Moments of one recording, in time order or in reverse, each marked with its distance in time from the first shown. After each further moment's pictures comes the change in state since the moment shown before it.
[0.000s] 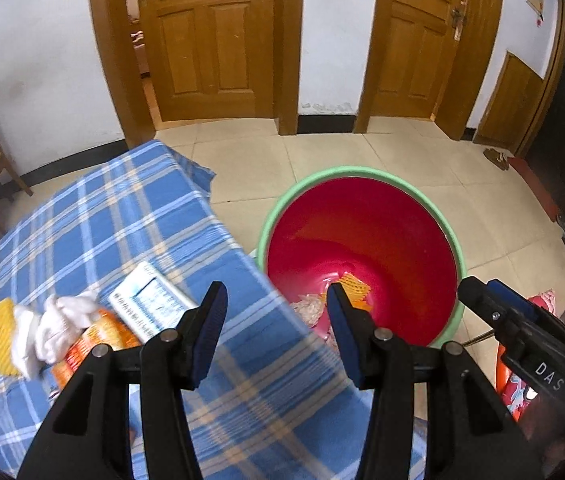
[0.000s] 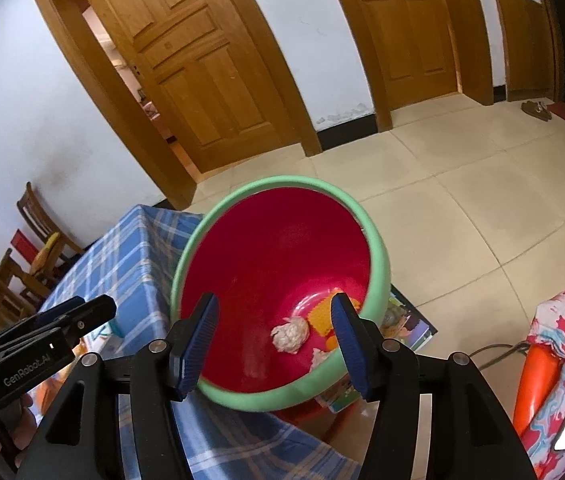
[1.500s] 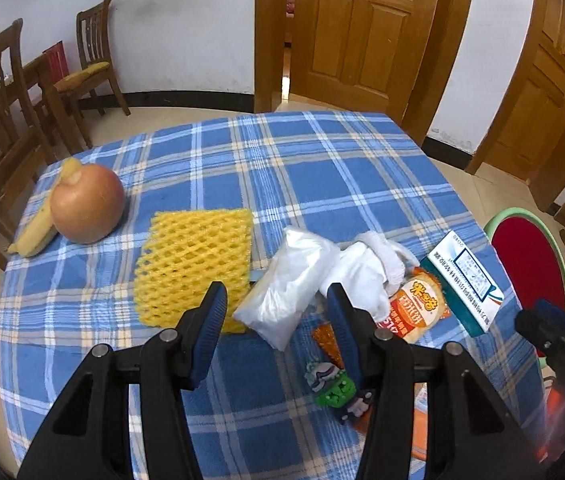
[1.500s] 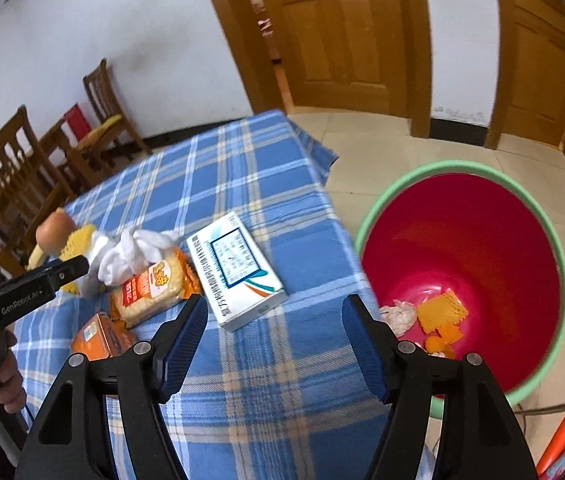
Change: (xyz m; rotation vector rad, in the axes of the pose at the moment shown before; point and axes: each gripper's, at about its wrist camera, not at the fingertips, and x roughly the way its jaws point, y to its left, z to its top) left arm -0.020 0.224 -0.065 -0.336 0.029 0.218; right arm 0.080 0.172 -0.040 -0.404 0.234 0.131
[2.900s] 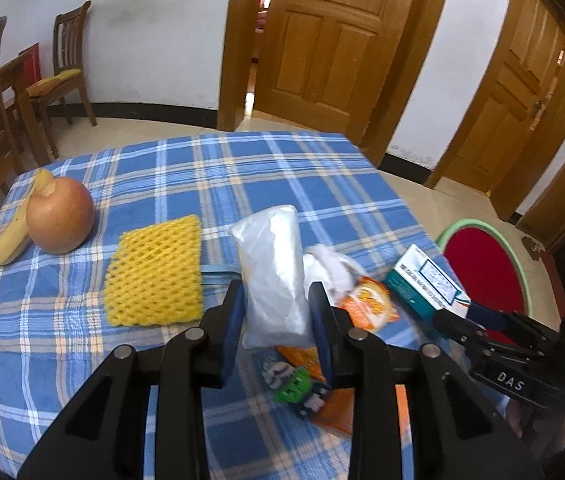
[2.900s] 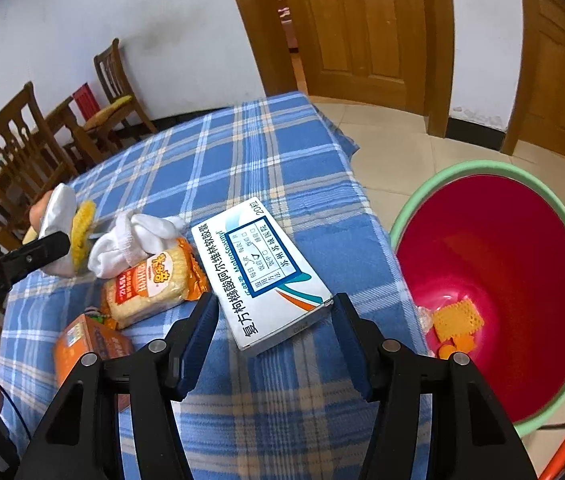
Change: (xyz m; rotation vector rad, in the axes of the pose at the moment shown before) left arm -0.027 -0.004 -0.002 0.000 -0.064 -0.165; right arm 0.017 0.006 -0.002 -0.027 0.011 0.029
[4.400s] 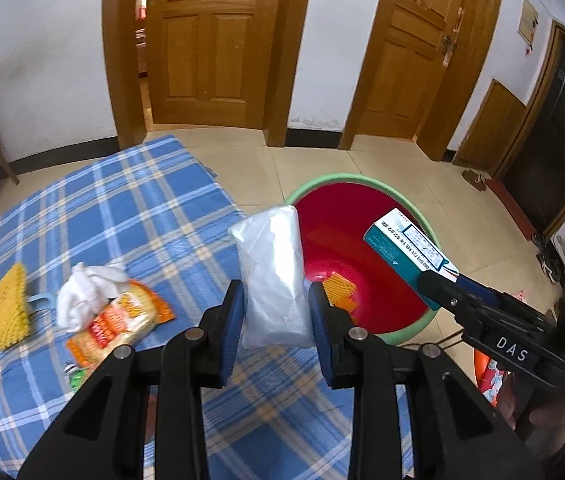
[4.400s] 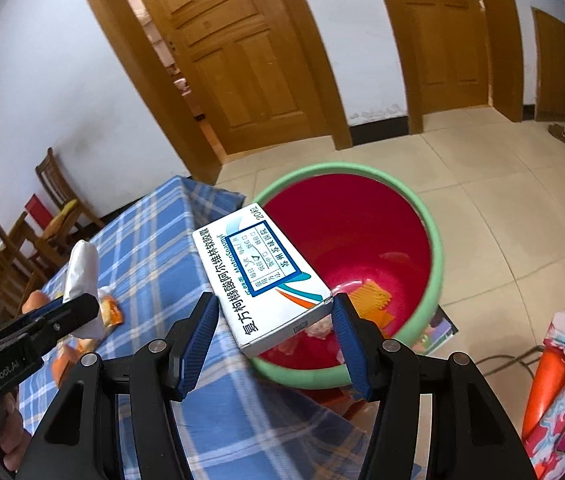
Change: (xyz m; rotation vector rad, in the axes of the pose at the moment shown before) left arm -0.001 -0.182 -0.022 0.282 0.039 -0.185; right arm -0.105 -0.122 -0.045 0.336 -0.198 -0.130
